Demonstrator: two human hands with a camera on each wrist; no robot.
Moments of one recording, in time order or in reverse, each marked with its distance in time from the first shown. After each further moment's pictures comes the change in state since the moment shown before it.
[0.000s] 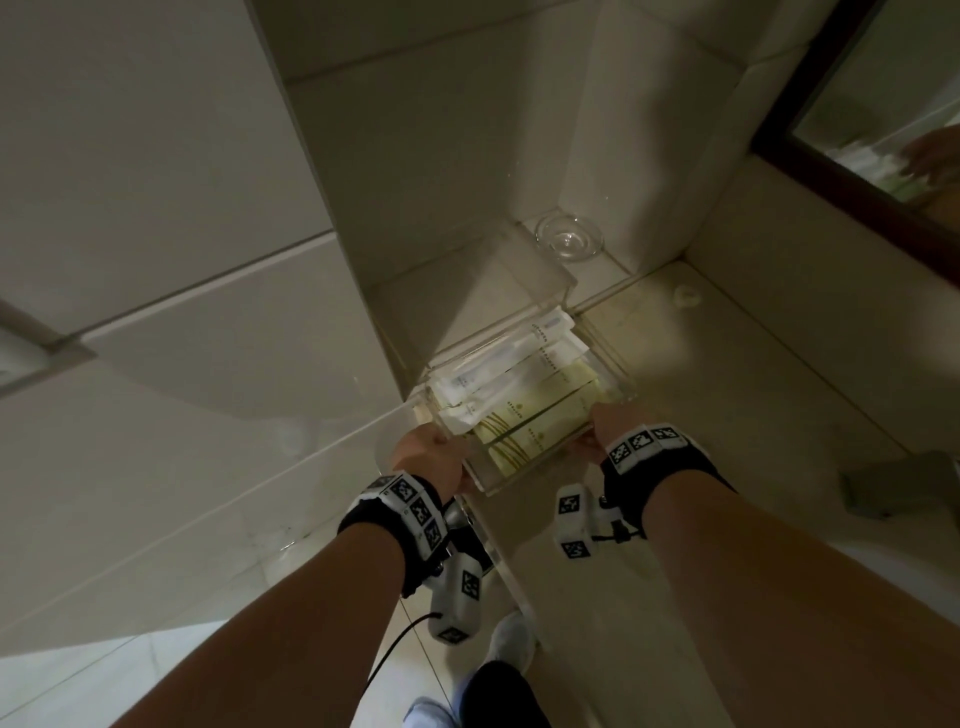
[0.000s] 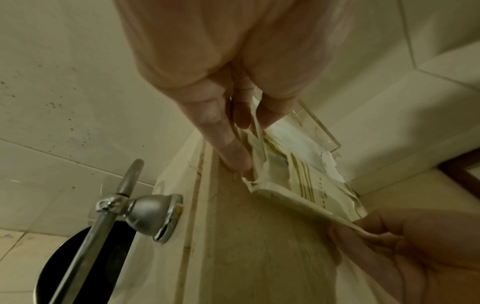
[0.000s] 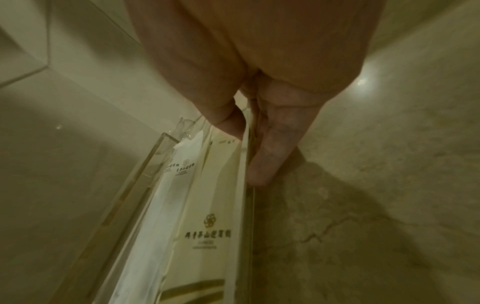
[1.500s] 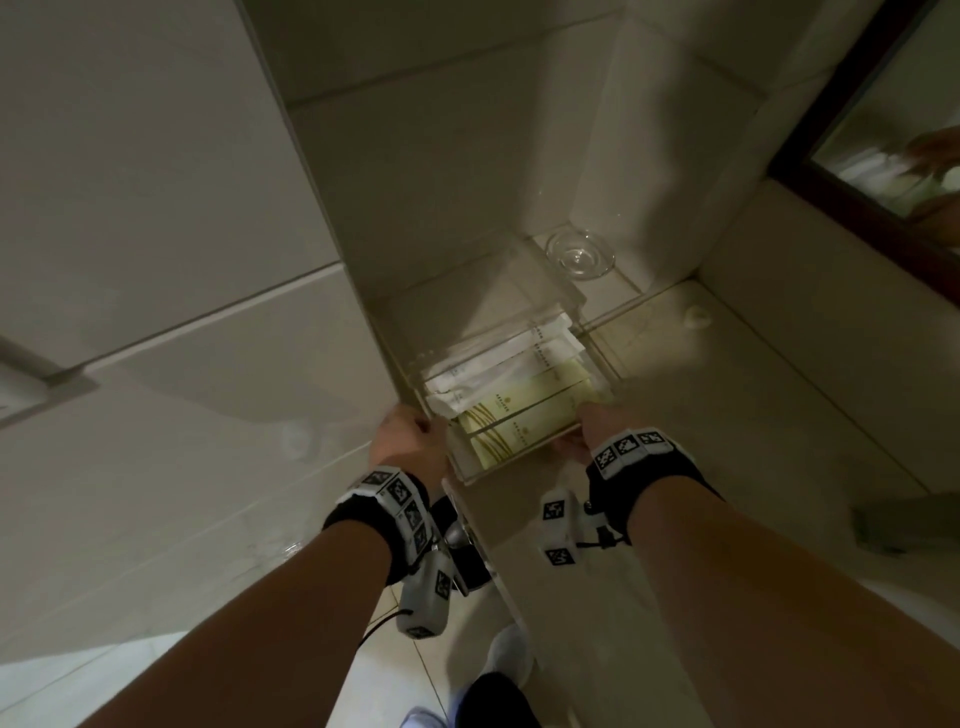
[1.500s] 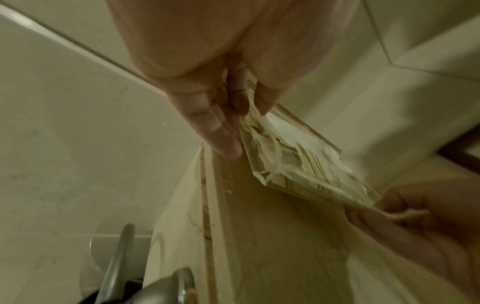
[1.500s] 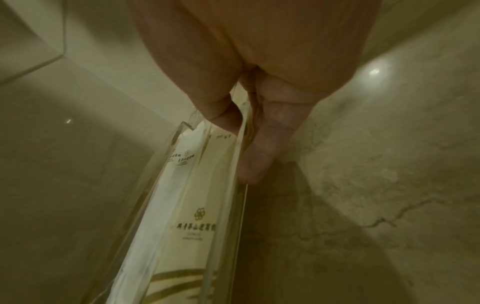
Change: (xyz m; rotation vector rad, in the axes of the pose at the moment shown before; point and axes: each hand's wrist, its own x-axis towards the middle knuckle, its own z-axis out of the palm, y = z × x) left_hand 0.018 0.025 -0.019 0.316 0.230 0.202; right_hand 0.018 -0.016 0.024 -0.229 0.007 0.020
